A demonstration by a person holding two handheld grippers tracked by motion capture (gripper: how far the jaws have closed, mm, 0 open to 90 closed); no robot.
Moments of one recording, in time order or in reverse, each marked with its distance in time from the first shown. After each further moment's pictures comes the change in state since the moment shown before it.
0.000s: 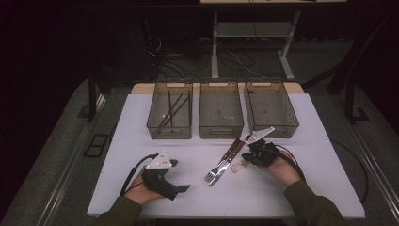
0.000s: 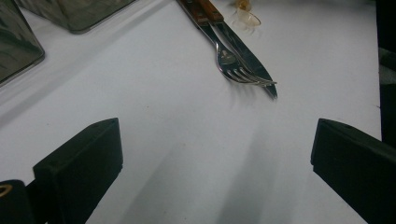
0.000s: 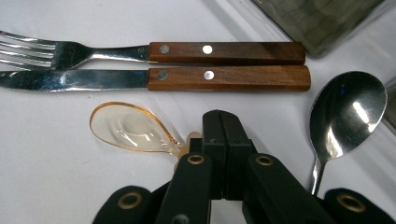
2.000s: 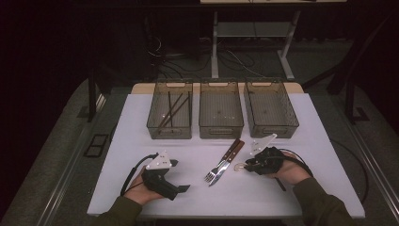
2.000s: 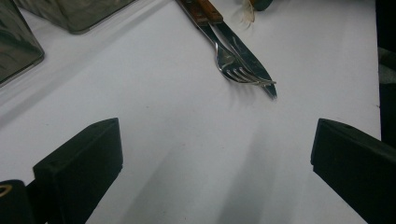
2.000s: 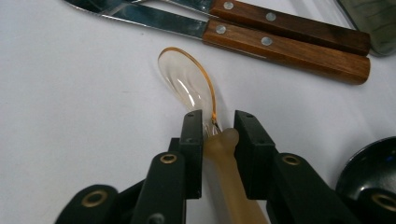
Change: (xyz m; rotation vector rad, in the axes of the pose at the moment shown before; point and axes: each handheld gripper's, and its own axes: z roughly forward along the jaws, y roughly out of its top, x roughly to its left) left arm 0.000 0.000 0.000 0.000 0.000 0.001; right arm -0.003 -0.018 -0.006 0.026 0.118 -0.271
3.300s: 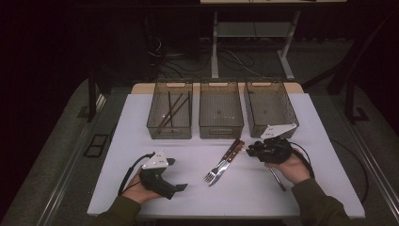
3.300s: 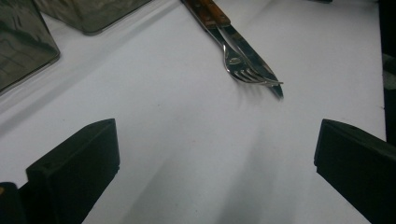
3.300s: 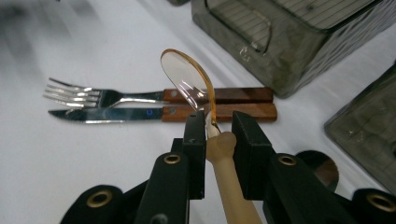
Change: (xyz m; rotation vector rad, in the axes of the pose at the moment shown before) left arm 0.006 -0.003 -0.005 -0.018 0.014 -0.004; right arm -0.006 0.009 -0.037 -0.233 -0.099 0.273
